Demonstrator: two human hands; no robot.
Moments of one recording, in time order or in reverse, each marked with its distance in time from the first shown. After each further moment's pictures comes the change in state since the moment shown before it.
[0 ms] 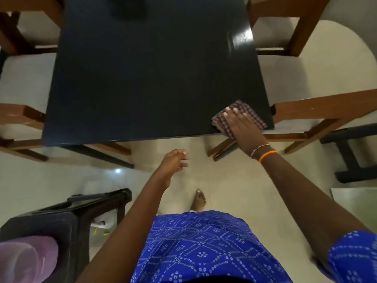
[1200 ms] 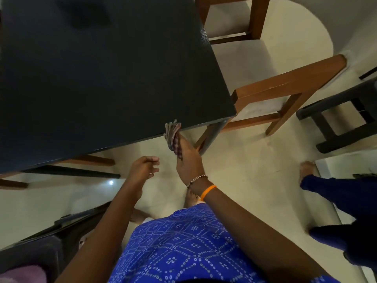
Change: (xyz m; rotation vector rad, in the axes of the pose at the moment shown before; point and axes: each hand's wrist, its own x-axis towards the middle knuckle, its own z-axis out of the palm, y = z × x) left_hand 0.007 -0.019 0.014 0.116 0.133 0.035; right_hand -0.041 -0.130 -0.022 1.007 0.297 0.575
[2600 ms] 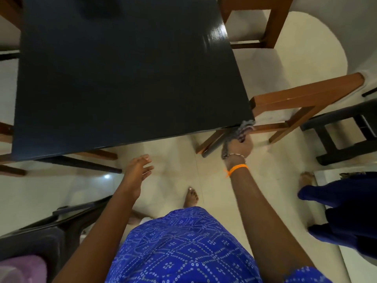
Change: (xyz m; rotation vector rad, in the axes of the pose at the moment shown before) left_hand 0.013 -0.020 -0.053 -0.362 0.059 -0.085; right_hand 0.065 0.045 -0.037 0.295 0.602 0.677
